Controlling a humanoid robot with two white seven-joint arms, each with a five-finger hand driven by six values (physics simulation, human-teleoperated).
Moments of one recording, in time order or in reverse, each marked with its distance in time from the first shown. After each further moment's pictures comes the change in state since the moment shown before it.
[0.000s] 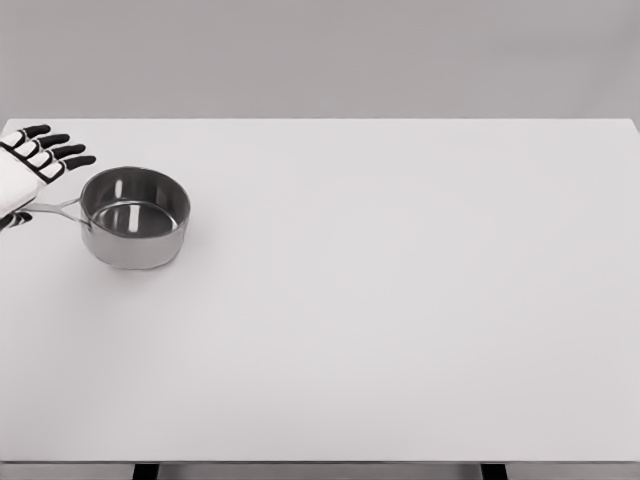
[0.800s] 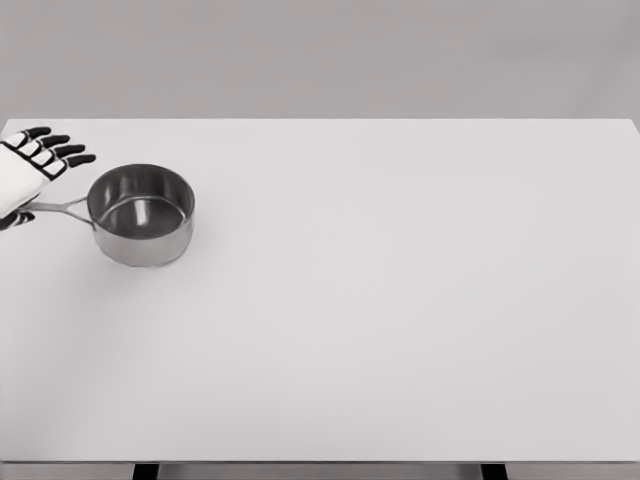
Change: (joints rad) left arm -0.063 -0.049 -0.030 0.077 -0.030 0.000 -0.030; right arm 0.000 0.000 0.000 0.000 0.000 0.000 0.000
